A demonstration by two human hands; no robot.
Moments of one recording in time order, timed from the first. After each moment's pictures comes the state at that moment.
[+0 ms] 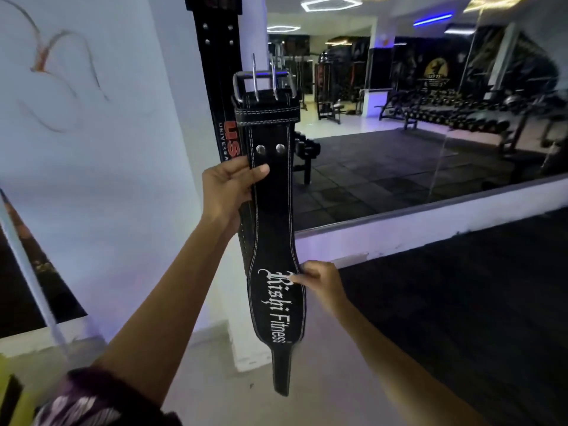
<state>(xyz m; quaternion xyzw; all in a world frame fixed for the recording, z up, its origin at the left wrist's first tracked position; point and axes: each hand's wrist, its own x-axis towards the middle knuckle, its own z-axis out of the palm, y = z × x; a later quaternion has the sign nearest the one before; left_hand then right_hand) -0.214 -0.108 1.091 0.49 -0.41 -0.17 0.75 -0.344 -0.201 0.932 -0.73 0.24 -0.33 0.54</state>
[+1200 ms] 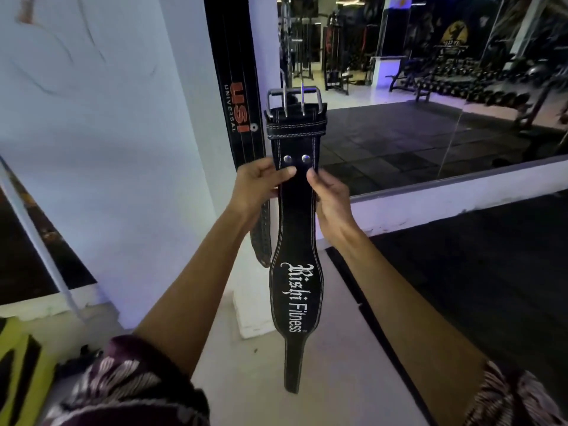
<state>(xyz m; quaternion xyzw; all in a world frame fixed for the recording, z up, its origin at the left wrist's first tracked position) -0.195 -0.128 1.038 0.55 -0.45 -0.25 0.66 -0.306 -0.209 1.005 -0.54 0.12 -0.45 0.70</state>
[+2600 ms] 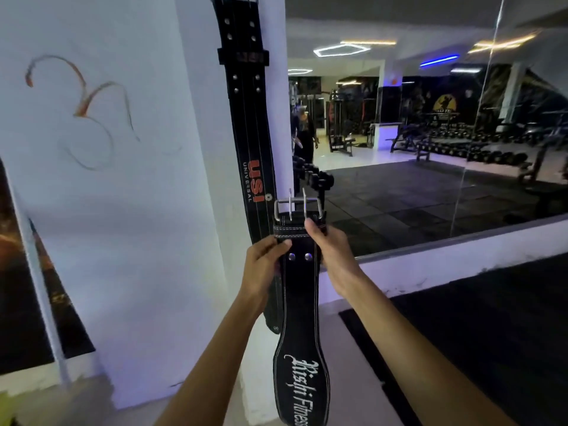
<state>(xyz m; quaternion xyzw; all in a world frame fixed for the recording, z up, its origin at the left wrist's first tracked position) -0.195 -0.124 1.039 0.53 -0.39 -0.23 0.72 -0.278 -0.217 1.046 -0.62 0.19 -0.43 0.63</state>
